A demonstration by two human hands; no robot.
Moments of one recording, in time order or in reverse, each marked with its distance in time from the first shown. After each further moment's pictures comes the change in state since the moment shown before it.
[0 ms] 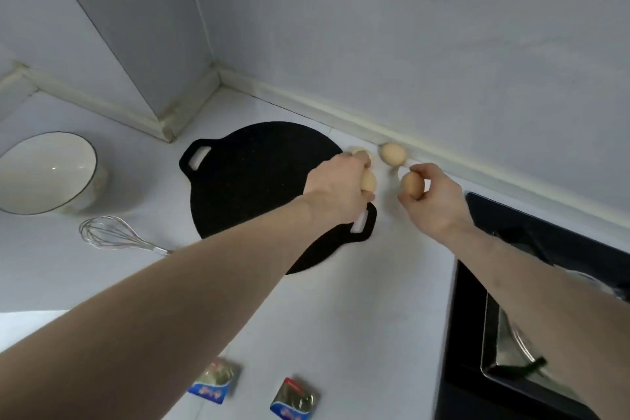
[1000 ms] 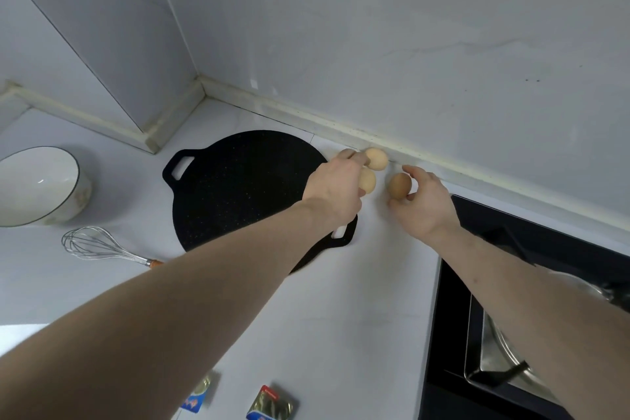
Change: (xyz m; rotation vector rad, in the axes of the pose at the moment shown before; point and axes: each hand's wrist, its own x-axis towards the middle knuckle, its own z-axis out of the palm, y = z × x) left_hand 0.022 0.022 0.026 0.007 0.065 0.043; right_hand 0.019 0.023 -0.006 -0.026 -0.018 -0.036
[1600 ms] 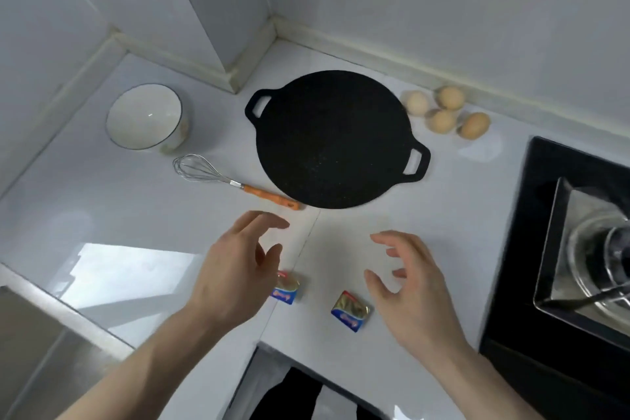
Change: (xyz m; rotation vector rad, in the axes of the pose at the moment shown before) left_hand -0.284 -0.119 -0.062 -0.142 0.105 -0.300; right_hand -0.244 -0.027 0.089 0.254 -0.160 -0.244
